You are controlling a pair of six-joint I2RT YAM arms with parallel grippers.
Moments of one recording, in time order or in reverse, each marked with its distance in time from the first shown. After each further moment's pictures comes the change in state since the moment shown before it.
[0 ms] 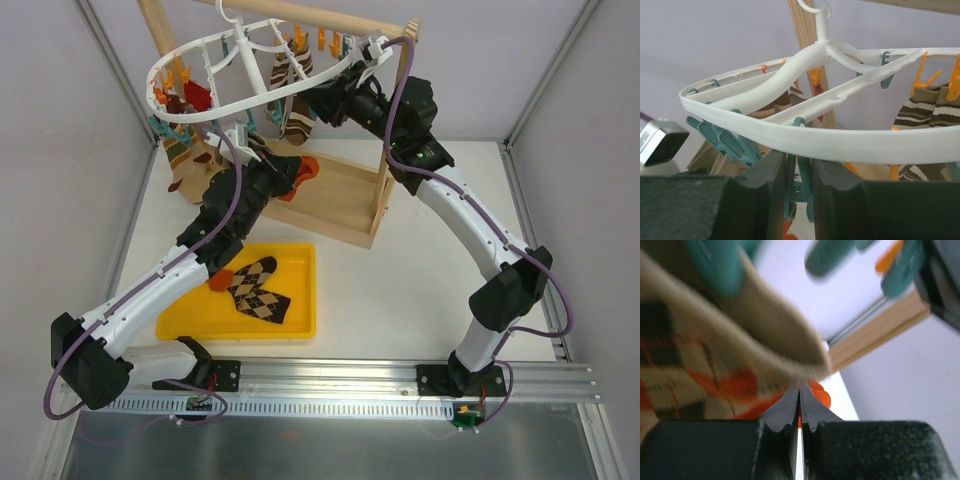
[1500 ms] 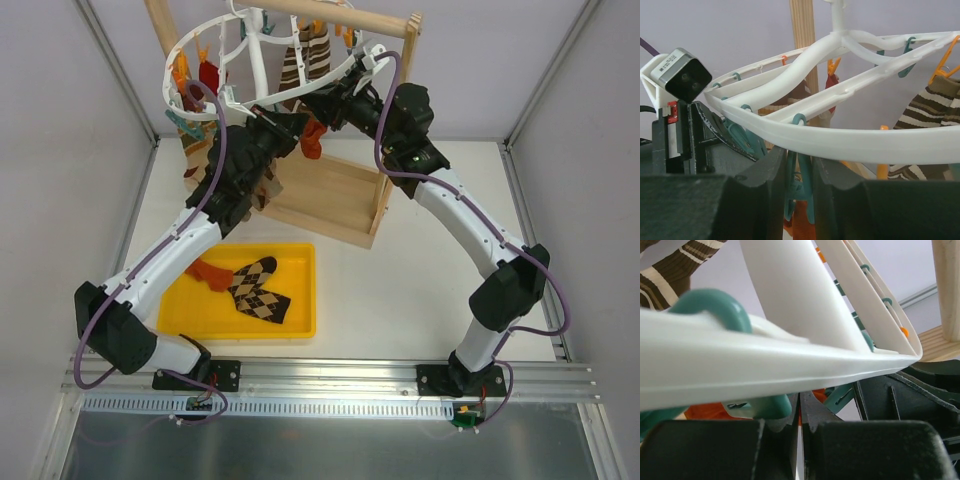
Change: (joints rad) left arm 0.114 0.226 0.294 0.009 0.106 -0.321; right arm -0.005 0.001 -0.062 0.066 0.002 -0.105
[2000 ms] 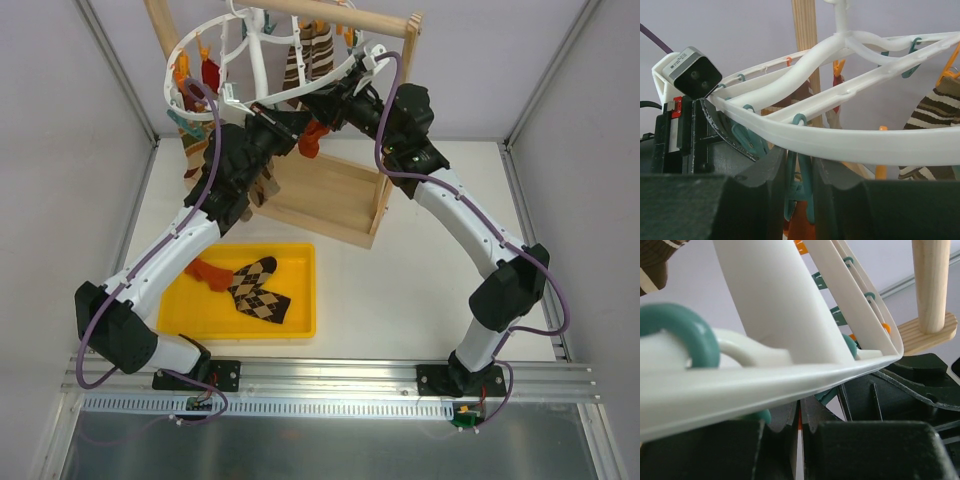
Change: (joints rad) left arm 0.027 0.007 -0.002 0.034 0.105 -0.069; right arm -0.002 0.000 -0.005 0.013 -0.015 0.006
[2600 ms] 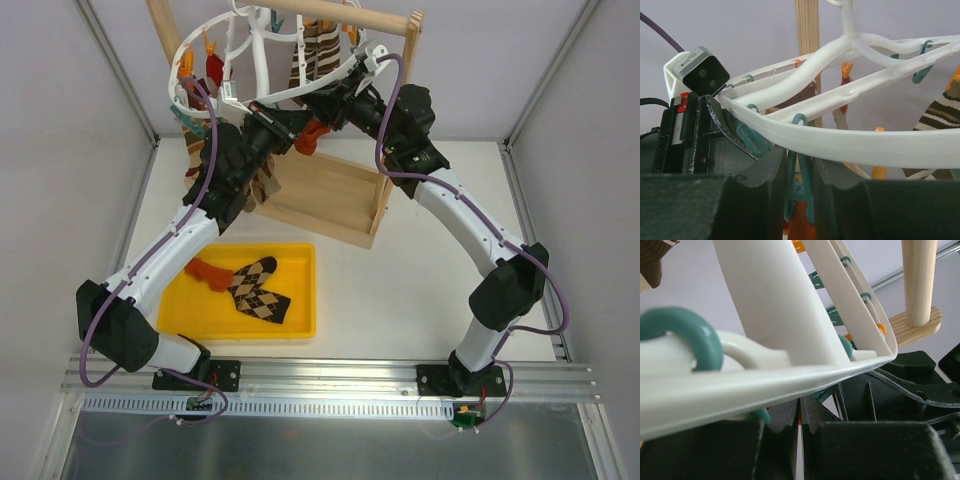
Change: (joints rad) left arm 0.032 0.006 -0.016 0.052 0.098 -0.042; right arm -0.009 0.003 -0.013 0.037 -0.023 -0.004
